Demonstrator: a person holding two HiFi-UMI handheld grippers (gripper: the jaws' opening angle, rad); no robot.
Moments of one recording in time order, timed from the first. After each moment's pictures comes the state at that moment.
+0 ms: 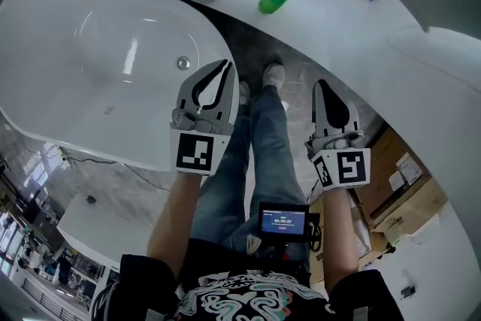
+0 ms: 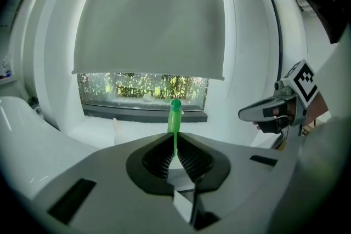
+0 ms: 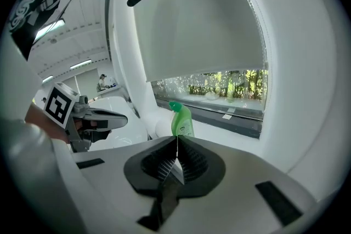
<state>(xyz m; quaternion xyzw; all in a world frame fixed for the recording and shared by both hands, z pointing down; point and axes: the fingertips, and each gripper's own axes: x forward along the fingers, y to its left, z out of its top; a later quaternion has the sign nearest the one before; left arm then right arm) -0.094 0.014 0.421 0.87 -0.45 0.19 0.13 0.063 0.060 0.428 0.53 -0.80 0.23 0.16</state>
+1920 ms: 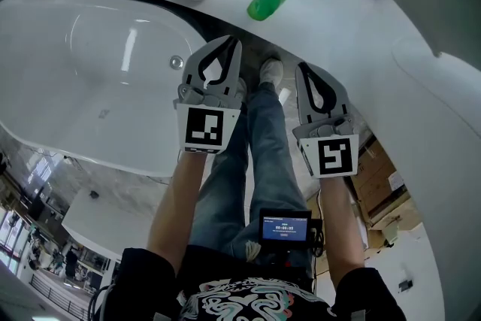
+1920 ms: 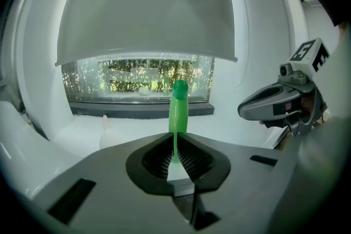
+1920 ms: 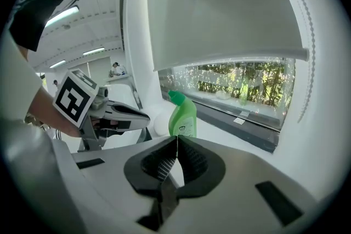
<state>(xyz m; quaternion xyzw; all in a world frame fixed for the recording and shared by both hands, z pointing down) -0.059 -0.044 0.491 0.86 -0.42 0.26 0.14 0.041 -0.007 0.462 0.50 -0.83 0.19 0.18</state>
